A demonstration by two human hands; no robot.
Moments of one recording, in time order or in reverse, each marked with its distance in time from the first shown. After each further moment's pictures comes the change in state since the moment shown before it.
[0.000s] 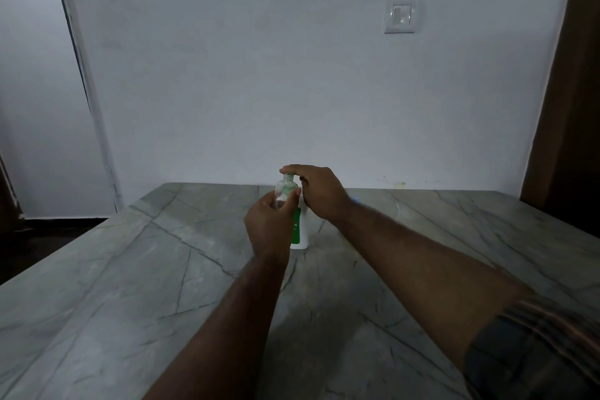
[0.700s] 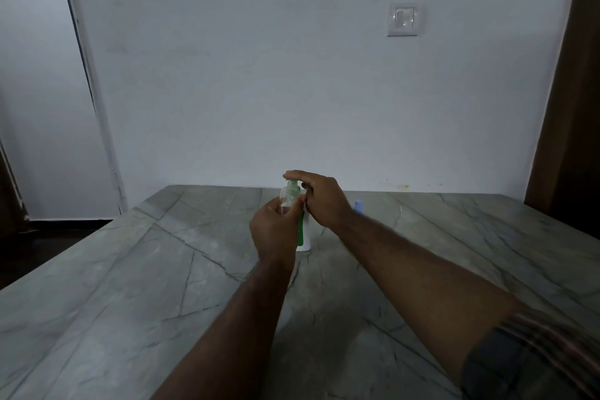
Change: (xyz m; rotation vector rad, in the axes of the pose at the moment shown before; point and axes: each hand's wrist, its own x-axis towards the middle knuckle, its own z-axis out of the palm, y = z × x) left_hand -0.003 -0.006 0.004 0.028 0.025 0.048; right_hand -0.007 0.004 0.012 0.194 0.023 0.090
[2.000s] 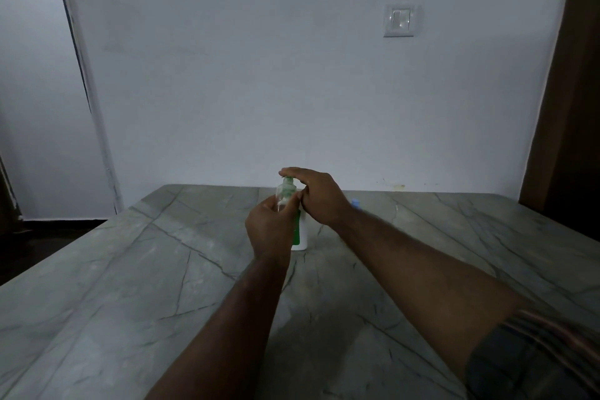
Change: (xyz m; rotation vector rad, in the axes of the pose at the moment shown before) left_hand 0.004 -0.001 0.001 -0.010 -0.016 -0.037; right_hand -0.001 -0.005 -0.011 -0.077 -0.063 -0.079
